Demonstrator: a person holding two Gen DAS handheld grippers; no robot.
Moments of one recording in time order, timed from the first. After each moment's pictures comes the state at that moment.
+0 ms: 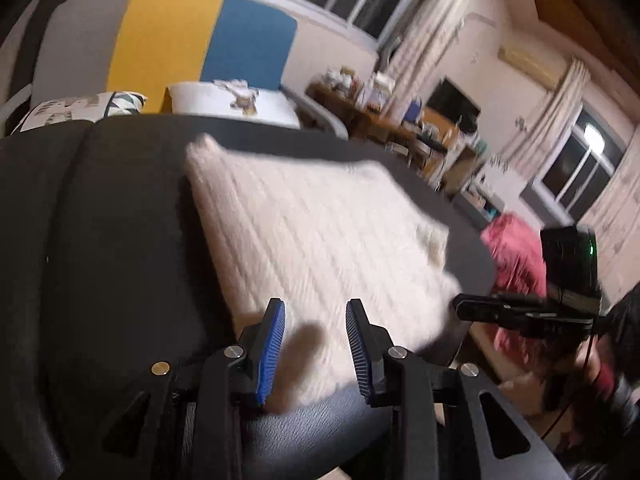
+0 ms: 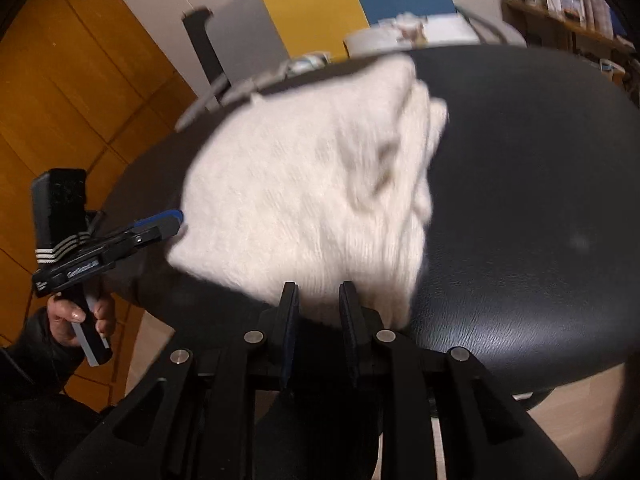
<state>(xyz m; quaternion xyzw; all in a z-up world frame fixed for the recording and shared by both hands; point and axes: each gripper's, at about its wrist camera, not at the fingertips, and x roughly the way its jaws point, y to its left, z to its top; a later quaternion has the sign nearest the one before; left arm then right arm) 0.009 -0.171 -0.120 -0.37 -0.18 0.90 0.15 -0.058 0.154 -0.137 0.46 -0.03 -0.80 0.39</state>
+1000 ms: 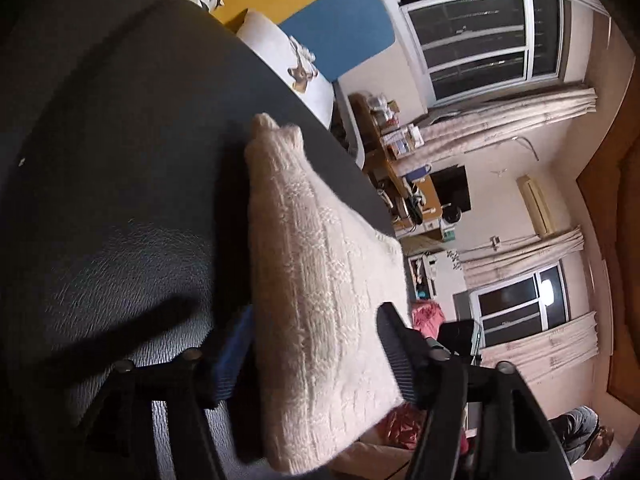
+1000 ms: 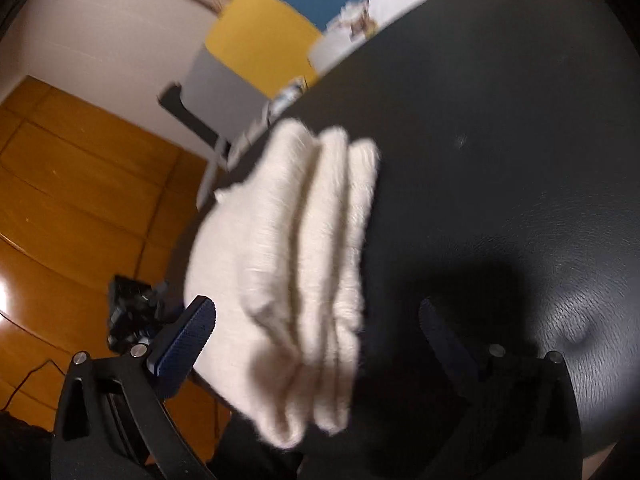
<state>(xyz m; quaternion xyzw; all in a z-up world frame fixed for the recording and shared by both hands) -0.057 -0.256 -0.168 -0.40 -0.46 0.78 0.17 -0.157 0.198 -0.173 0.53 -0.22 -0.72 0.39</state>
